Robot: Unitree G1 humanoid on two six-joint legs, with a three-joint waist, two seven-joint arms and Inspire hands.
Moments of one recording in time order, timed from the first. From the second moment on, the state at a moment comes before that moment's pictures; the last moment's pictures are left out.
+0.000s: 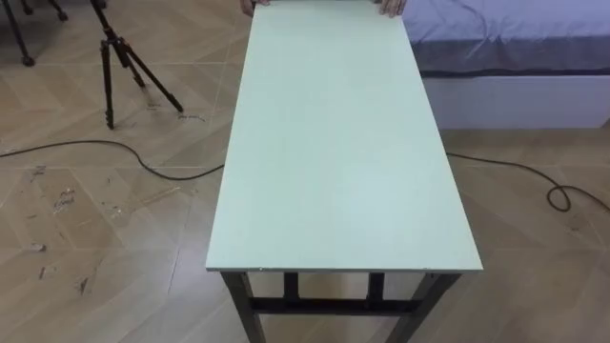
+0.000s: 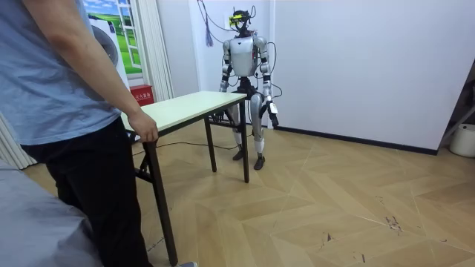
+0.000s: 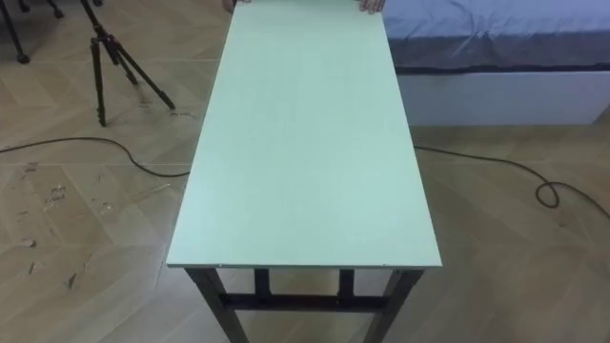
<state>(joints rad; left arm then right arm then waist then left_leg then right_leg) 0.17 0.14 0.02 1.16 0.11 -0.13 0.29 0.12 -0.19 0.06 1.24 0.47 -0.07 0.16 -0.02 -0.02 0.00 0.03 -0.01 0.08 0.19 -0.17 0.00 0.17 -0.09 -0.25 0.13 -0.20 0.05</state>
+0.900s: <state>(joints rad) 0.18 0.18 -0.05 1.09 -0.67 -0.03 -0.11 0.18 -0.23 0.05 1.03 0.60 0.02 0.36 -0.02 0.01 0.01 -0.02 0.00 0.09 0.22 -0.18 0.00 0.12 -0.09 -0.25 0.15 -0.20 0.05</state>
